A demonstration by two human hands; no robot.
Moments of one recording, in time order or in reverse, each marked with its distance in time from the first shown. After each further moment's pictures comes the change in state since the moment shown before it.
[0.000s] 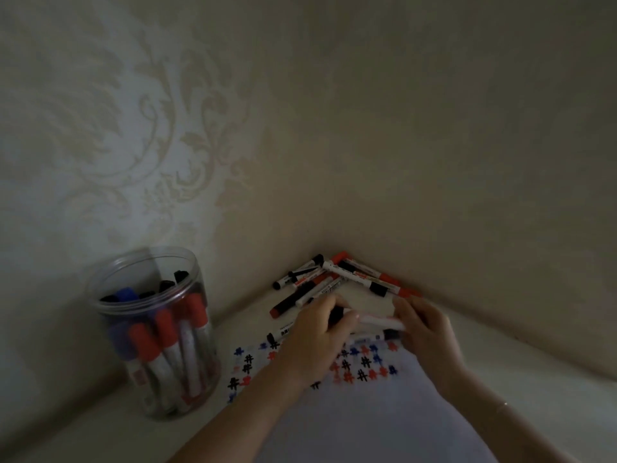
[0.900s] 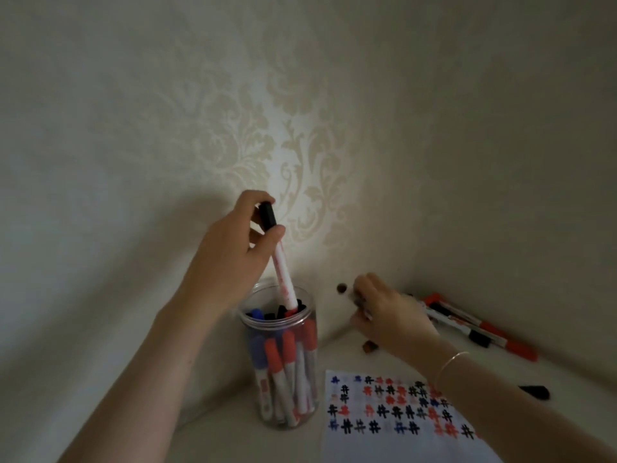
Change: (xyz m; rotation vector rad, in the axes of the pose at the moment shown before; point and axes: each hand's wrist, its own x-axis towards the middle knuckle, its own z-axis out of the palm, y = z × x) left_hand -0.044 0.073 -0.226 0.455 0.586 0.109; right_hand 0.032 -0.079 0.136 -0.867 -0.326 -0.829
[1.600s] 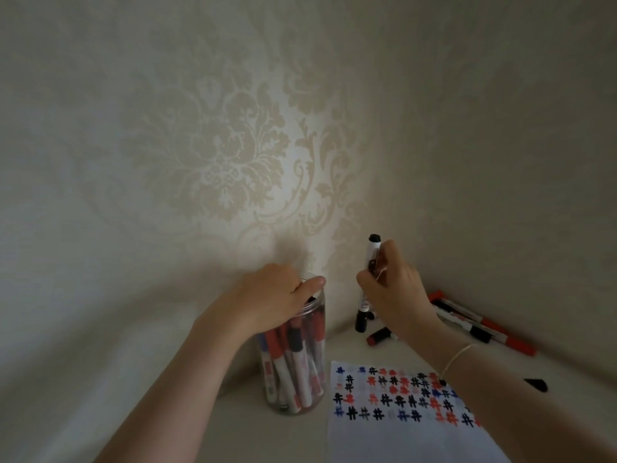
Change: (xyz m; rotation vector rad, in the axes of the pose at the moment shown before) left_hand -0.021 -0.007 0.023 0.360 -0.651 -0.157; right_hand 0.009 -0.034 -0.032 0.619 0.193 0.311
